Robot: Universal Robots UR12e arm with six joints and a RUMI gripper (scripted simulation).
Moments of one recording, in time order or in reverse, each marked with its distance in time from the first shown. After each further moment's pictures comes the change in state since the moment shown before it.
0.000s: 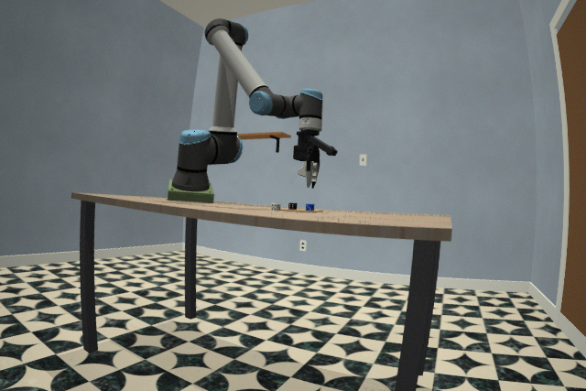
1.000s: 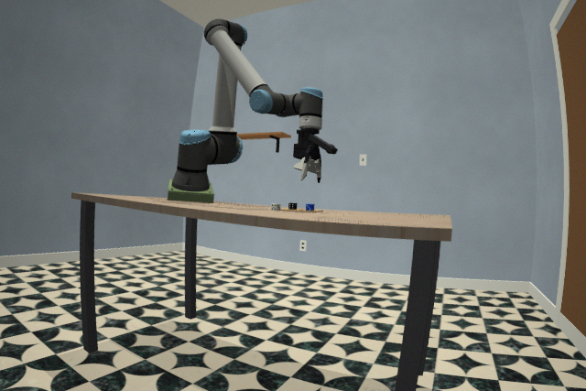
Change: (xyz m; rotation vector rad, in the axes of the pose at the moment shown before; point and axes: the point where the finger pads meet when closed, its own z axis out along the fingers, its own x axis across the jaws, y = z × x) arm 0.000 0.000 -0.007 -0.001 0.000 0.000
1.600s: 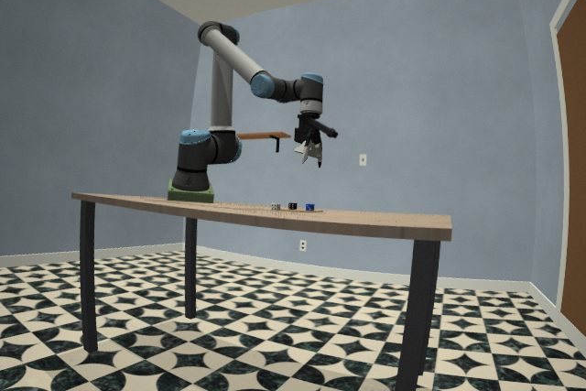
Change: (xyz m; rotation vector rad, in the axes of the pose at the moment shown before) arm 0.000 0.000 -0.063 0.001 0.000 0.000
